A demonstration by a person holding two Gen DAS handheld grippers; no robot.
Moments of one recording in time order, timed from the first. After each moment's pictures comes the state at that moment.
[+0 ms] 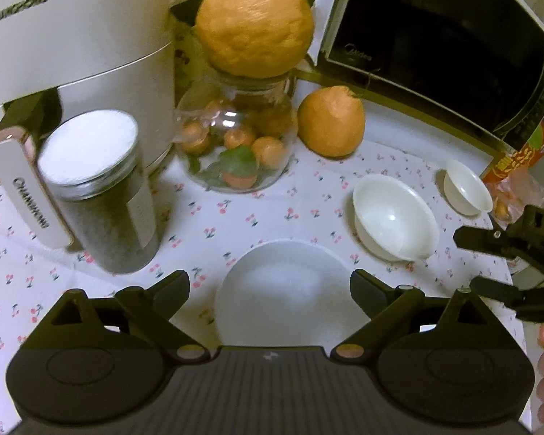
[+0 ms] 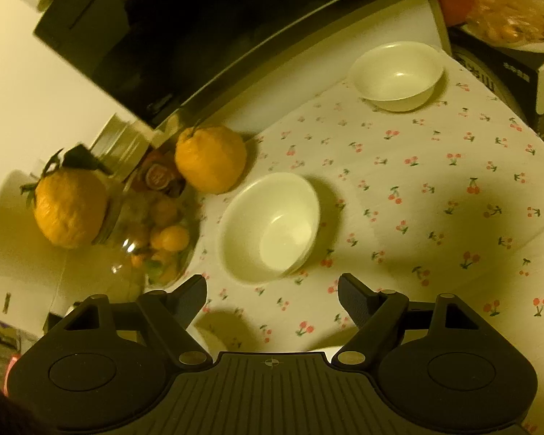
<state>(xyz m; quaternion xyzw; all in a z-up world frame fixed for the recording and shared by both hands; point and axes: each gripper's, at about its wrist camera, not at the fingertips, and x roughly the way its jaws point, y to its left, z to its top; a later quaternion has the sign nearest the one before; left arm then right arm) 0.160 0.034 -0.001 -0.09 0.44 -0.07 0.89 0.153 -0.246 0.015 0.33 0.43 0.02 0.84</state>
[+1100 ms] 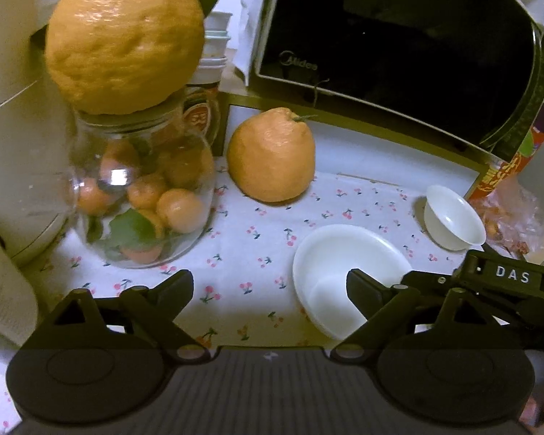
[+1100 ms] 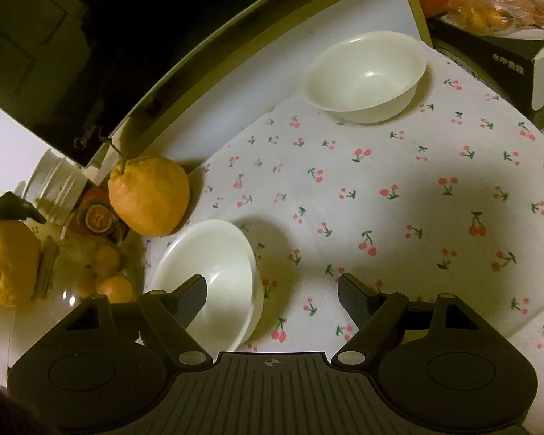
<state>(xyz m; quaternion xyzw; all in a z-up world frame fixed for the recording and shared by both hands) 0.224 -0.022 -0.030 -0.07 0.38 -0.12 0.91 0.206 -0.272 -0.034 0.34 0.42 -0.02 0.84</state>
